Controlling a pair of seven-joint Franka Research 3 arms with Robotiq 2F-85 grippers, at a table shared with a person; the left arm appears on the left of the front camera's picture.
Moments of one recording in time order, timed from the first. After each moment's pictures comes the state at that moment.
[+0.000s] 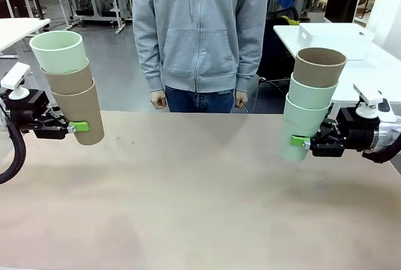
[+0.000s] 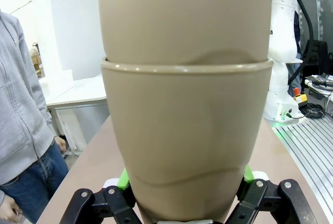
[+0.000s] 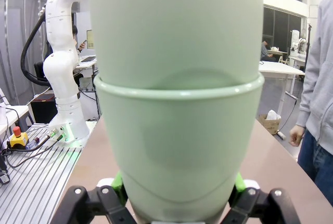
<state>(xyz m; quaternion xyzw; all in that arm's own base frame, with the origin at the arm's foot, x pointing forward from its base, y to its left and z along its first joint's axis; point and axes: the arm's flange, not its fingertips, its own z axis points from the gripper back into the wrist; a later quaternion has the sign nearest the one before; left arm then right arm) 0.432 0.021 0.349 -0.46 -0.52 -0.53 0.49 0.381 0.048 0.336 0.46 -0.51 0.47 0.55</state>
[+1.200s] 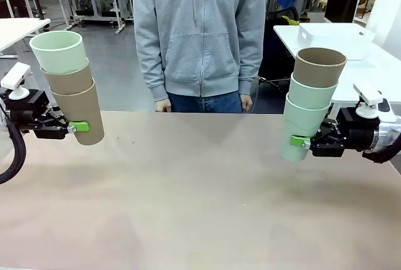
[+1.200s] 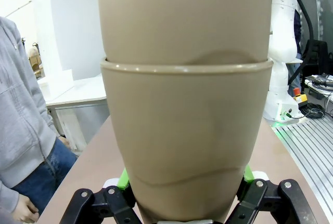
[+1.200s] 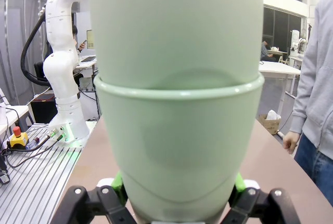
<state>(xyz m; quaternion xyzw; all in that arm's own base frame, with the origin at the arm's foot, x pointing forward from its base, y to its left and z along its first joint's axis) 0.432 0.021 0.349 -0.46 -0.52 -0.53 0.49 0.381 0.048 0.336 0.46 -0.51 0.47 0.55</state>
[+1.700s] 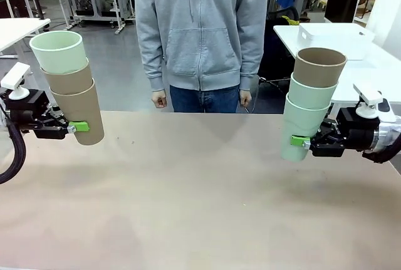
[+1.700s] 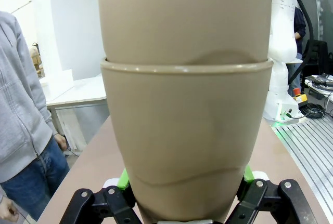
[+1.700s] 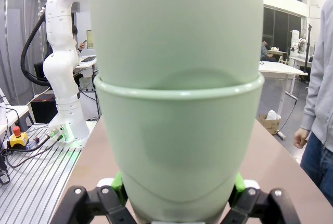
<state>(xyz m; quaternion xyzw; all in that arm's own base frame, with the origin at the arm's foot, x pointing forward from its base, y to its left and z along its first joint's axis) 0.432 0.021 0.349 -0.46 -0.52 -0.53 0.49 0.381 0.048 0.336 0.46 -0.51 0.47 0.55</state>
